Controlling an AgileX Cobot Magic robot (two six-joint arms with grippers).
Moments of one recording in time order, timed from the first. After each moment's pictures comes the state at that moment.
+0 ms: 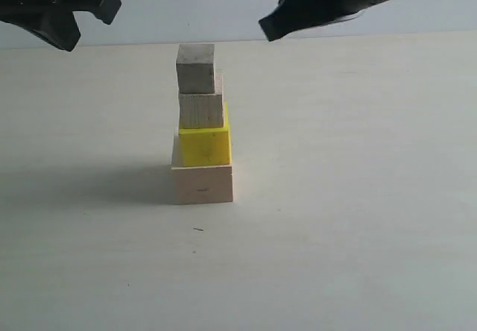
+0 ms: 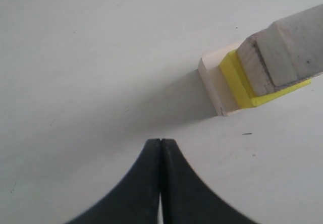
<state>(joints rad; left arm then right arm) -0.61 1.47 -1.45 0.17 1.23 -0.22 0.53 1.46 -1.13 0.05 0.41 -0.24</state>
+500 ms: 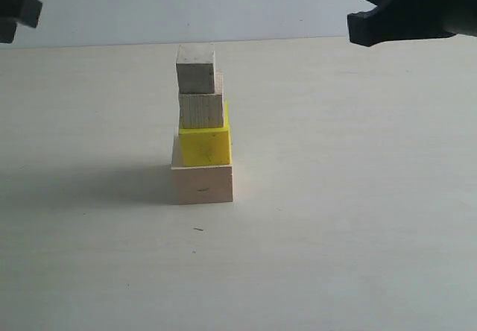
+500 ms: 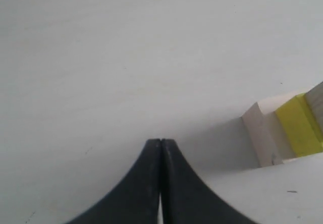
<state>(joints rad) -0.43 1.22 -1.11 0.20 0.86 -0.23 0.47 1.09 -0.73 0.04 0.04 -0.14</state>
